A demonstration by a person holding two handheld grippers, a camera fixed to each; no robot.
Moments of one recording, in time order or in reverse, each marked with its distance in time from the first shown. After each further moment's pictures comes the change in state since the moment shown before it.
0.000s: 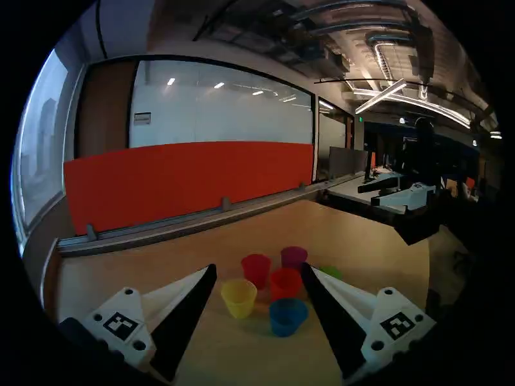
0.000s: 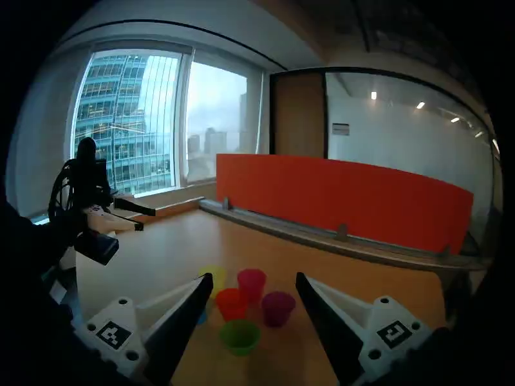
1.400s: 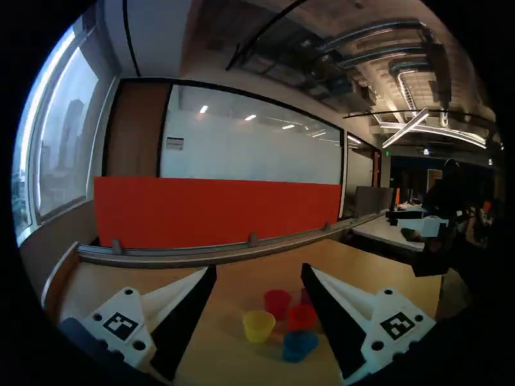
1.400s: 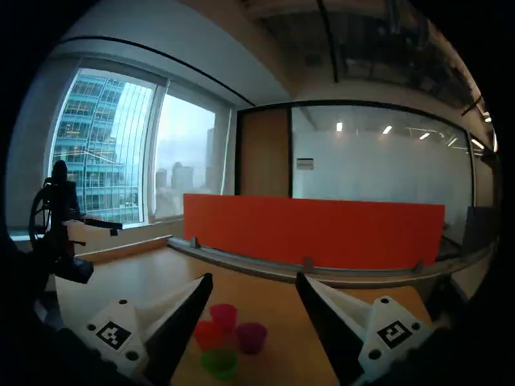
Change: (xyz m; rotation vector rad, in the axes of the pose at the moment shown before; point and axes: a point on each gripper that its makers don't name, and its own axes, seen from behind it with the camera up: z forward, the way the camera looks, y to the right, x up) left arm 0.063 -0.028 -0.033 0.163 0.188 -0.068; right arm 0.055 0.028 -0.022 -0.190 0.211 0.019
